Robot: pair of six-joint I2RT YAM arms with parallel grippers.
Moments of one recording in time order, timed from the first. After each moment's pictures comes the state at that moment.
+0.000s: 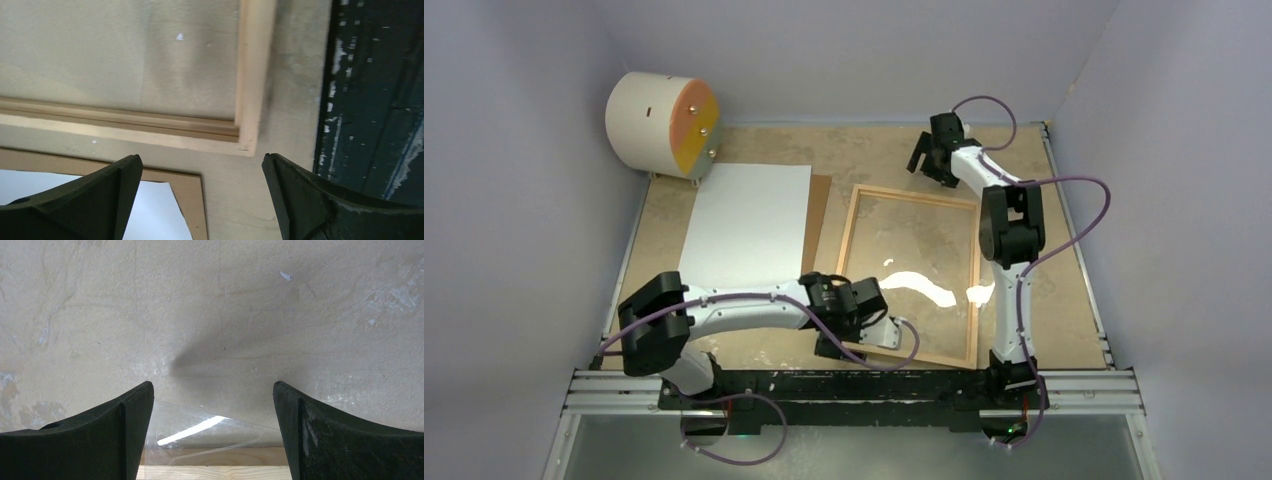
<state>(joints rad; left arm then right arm) -1.19 1.57 1.06 -0.76 -0.08 0.54 0.19 2.32 1.88 -0.49 0.14 0.55</state>
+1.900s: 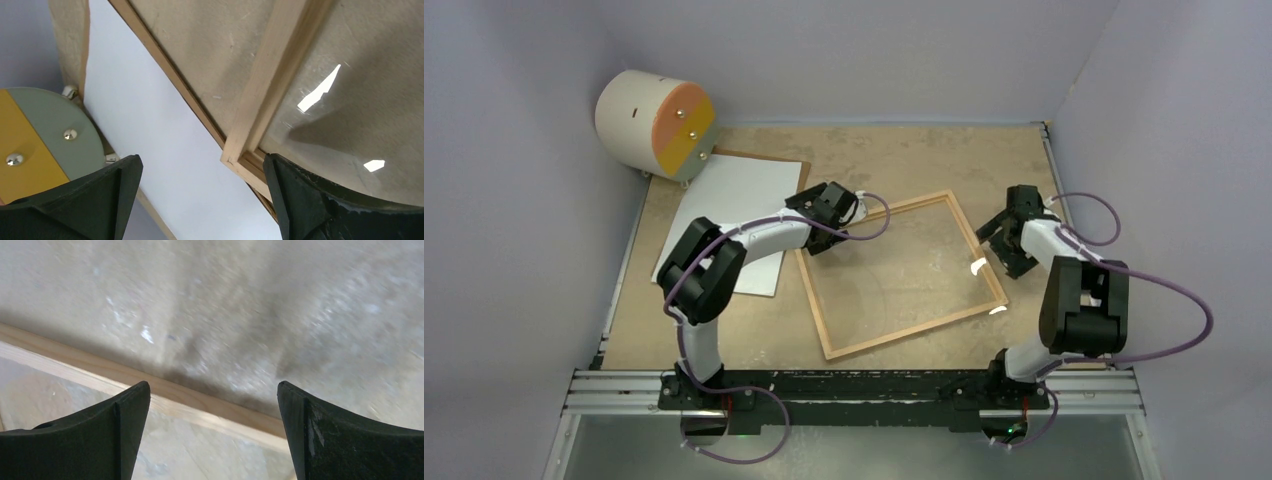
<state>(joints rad) -0.68 1.90 1.26 -0.35 -0.58 0.57 -0.09 1.58 0.90 -0.47 0.22 0.86</state>
